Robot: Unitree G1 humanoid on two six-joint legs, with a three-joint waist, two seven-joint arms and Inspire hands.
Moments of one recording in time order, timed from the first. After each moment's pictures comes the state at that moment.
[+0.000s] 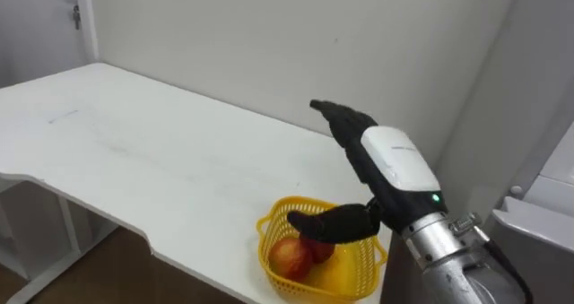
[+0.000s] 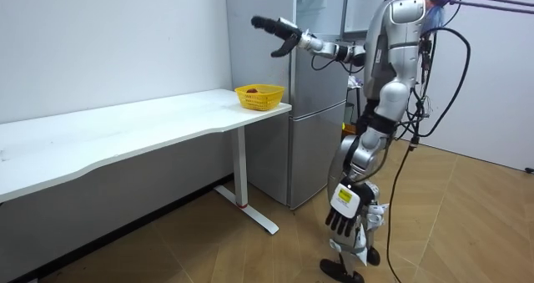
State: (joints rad) left arm 0.13 0.27 -0.05 1.14 0.45 0.07 -0.11; right arm -0.43 -0.40 0.30 -0.02 -0.60 -0.07 -0.21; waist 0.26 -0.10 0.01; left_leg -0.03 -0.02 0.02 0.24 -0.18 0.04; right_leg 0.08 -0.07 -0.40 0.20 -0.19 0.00
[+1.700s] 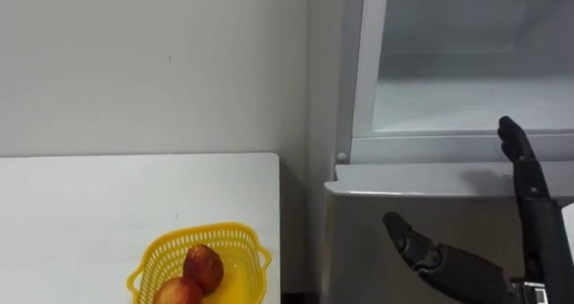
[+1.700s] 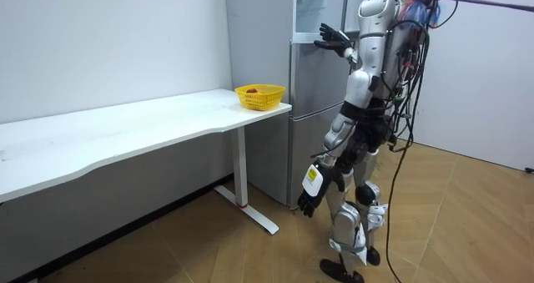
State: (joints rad) left arm 0.17 0.22 -0.06 1.16 0.40 0.07 0.00; right arm 0.17 -0.30 0.06 -0.31 -0.34 -0.18 -0.50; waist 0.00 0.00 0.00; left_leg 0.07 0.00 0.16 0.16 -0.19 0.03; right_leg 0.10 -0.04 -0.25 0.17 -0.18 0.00
